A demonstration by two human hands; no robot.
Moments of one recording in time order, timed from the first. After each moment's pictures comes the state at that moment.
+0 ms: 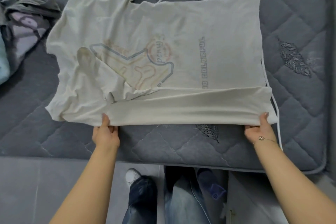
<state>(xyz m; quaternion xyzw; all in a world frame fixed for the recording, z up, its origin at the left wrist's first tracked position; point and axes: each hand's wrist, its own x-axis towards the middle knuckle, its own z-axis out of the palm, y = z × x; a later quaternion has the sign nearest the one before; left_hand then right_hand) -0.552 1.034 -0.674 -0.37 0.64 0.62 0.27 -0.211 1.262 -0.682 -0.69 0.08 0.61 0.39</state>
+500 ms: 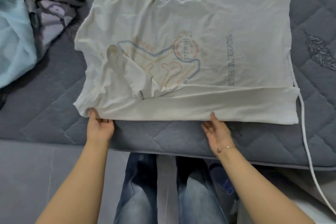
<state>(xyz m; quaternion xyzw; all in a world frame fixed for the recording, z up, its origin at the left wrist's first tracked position) -0.637 0.967 -0.672 -0.42 0.50 0.70 0.28 -0.341 1.124 -0.689 -0.63 -0.05 0.73 0.24</state>
